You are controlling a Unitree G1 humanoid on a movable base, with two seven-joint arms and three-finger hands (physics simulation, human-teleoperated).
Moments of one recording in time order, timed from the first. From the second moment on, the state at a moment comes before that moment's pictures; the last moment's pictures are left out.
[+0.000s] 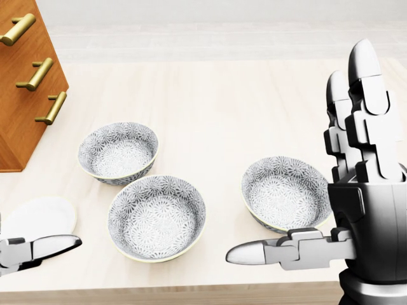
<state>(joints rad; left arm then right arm) 0.13 -0.01 0.20 -0.74 -0.28 0.09 0.06 0.06 -0.01 0.03 -0.80 -0.15 0.09 0.08</state>
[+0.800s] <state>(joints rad) 0.14 -0.01 0.19 -0.73 -0.27 0.09 0.04 0.08 -0.01 0.04 -0.80 -0.15 0.09 0.09</state>
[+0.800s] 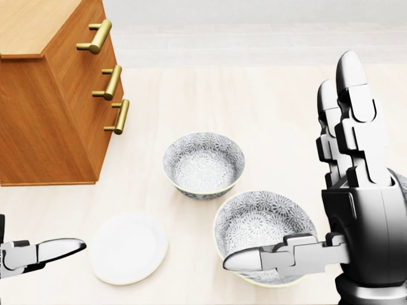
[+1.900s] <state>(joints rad) 0.14 -0.01 0.19 -0.75 -0.24 0.09 0.03 0.06 -0.01 0.07 -0.78 -0.20 0.09 0.11</state>
